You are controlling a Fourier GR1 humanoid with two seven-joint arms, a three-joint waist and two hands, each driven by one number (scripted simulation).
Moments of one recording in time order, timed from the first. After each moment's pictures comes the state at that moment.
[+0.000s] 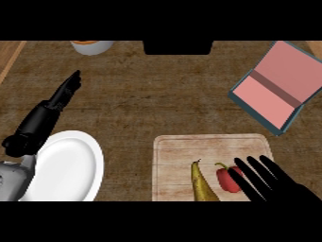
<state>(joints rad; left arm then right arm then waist) -0.22 0.46 -0.20 -1.53 0.08 -0.02 -0.09 -0.09 -0.90 0.70 -2.33 0.64 0.46 0.65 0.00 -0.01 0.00</state>
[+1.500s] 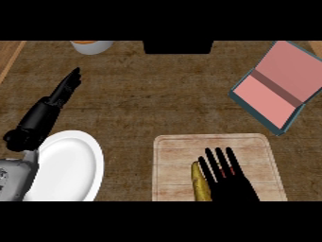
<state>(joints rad) -0.24 0.36 -0.08 -1.51 -0.01 -0.13 -0.08 -0.12 -0.51 0.92 -1.95 1.23 0.46 0.68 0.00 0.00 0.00</state>
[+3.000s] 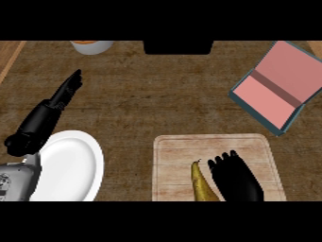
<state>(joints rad) -0.21 0.27 -0.01 -1.57 -0.11 -0.20 -0.05 -0.10 -0.46 0.77 -1.69 1.45 0.19 0.30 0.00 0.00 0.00</state>
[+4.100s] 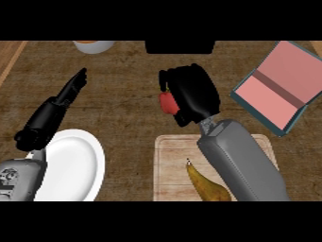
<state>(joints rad) -0.24 0.25 0.00 -1.52 -0.14 -0.21 -0.07 -0.67 -0.02 0.35 -1.38 1.16 0.12 0.25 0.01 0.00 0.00</state>
